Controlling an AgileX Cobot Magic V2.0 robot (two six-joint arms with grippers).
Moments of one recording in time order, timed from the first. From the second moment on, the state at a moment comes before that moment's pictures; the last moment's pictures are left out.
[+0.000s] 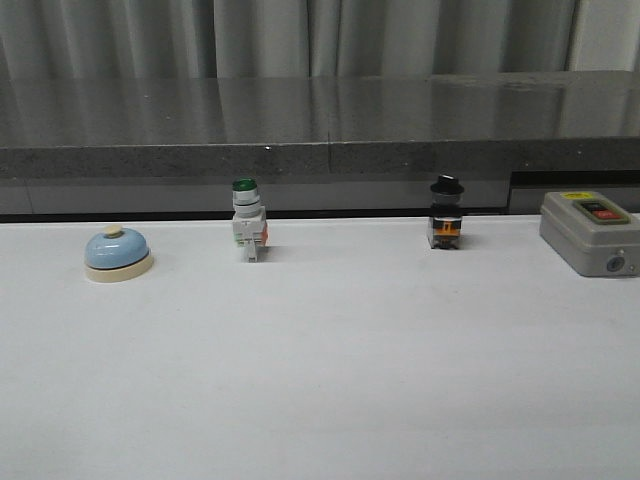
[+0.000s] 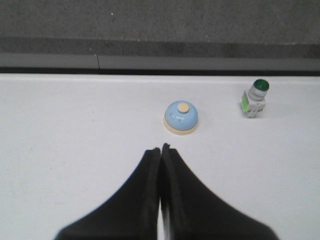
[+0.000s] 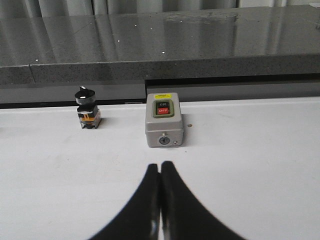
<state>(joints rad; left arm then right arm) -0.01 0.76 -0.76 -0.16 0.65 0.04 0.00 -0.01 0.03 0.04 0.15 0.02</state>
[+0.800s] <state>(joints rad) -0.08 1.02 -0.89 -0.17 0.72 0.07 0.00 -0.01 0.03 0.04 0.15 0.02</state>
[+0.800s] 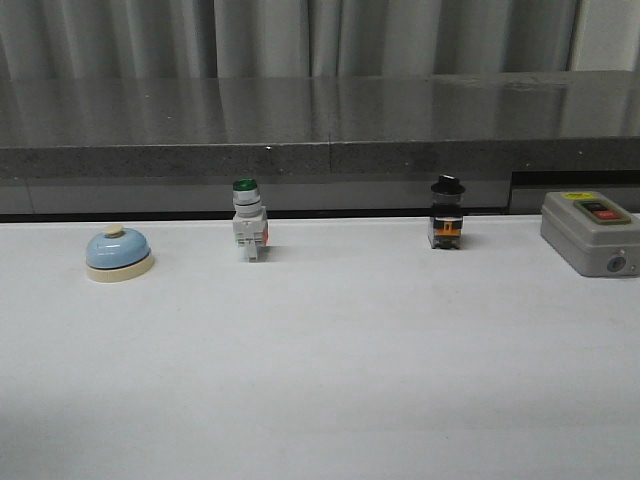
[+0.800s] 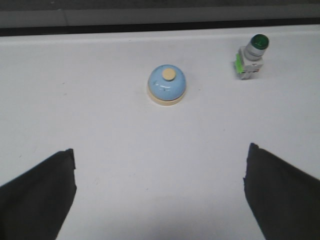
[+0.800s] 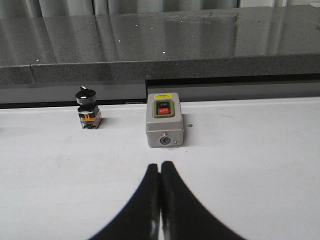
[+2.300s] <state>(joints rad) -0.20 2.08 -1.47 -0.08 0.62 0.08 0.00 -0.01 0.03 0.04 0.15 0.02</state>
